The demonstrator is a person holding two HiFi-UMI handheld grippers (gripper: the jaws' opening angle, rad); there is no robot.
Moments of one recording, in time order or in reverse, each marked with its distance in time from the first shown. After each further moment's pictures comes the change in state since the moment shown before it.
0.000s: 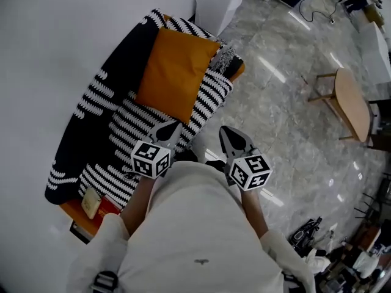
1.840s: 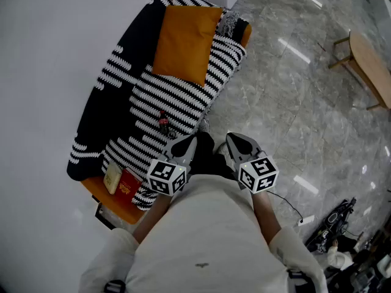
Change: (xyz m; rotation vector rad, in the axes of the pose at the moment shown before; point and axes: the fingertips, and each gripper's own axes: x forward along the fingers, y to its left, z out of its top) left arm -0.132 -0.181 -0.154 0.045 0.055 0.063; right arm -0.176 0.072 -0.171 0.077 0.021 0.102
